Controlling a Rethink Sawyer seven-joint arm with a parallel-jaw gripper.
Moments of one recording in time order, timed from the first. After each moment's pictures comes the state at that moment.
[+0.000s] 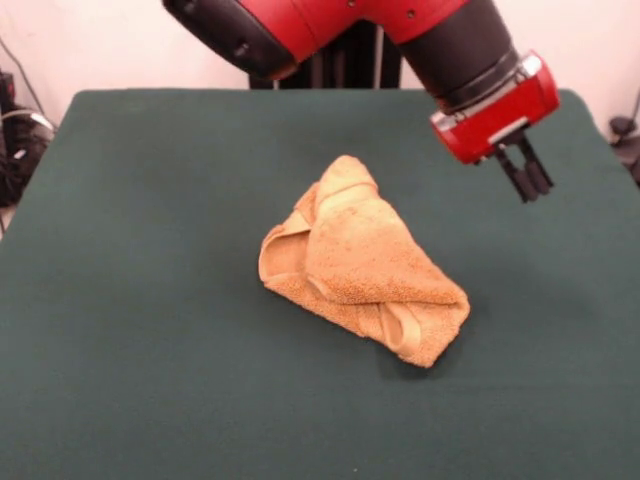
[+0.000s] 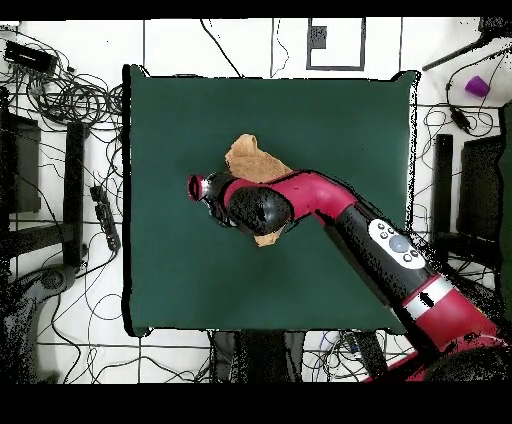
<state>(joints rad) -0.82 -0.29 1.05 1.75 -0.70 0.47 1.99</state>
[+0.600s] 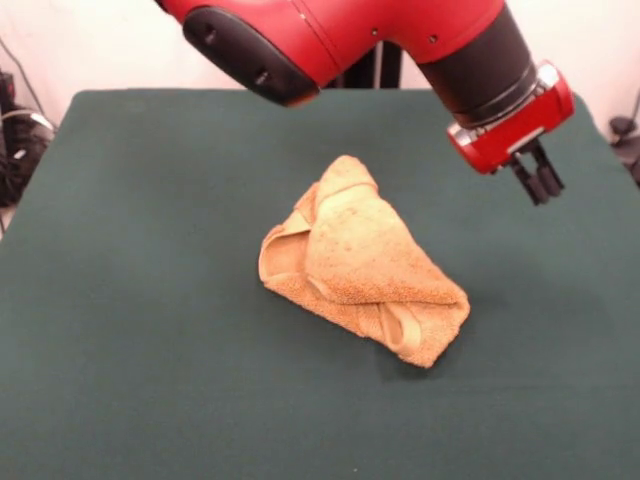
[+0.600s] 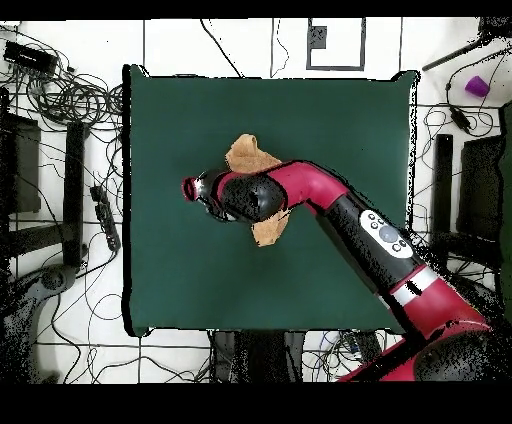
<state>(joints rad) -0.81 -0.24 1.08 1.67 -0.70 0.66 1.87</state>
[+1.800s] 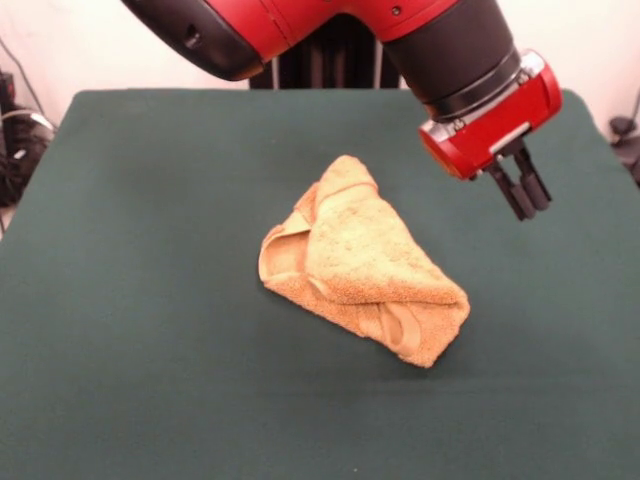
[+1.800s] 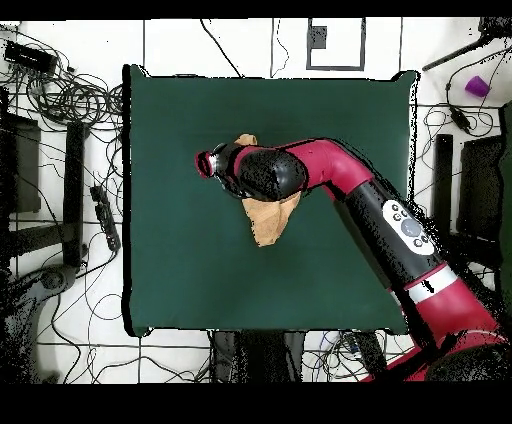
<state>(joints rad) -0.83 -0.28 1.13 1.58 -0.68 0.70 1.73</state>
